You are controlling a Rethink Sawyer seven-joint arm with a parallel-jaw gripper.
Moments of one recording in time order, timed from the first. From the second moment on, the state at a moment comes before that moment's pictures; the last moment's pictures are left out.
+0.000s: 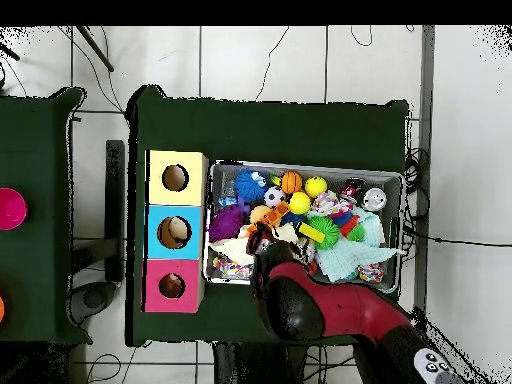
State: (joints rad) arm -0.75 -0.86 0.46 2.18 -0.36 -0.10 2.12
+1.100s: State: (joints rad) arm -1.23 -0.93 0.80 2.21 -0.45 0.16 2.12
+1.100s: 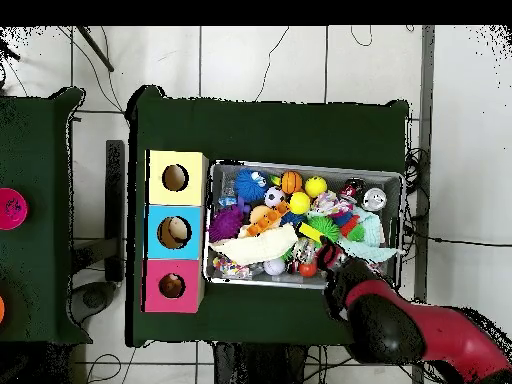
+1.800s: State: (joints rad) arm -1.52 -0.97 1.04 2.22 -0.44 0.43 2.12
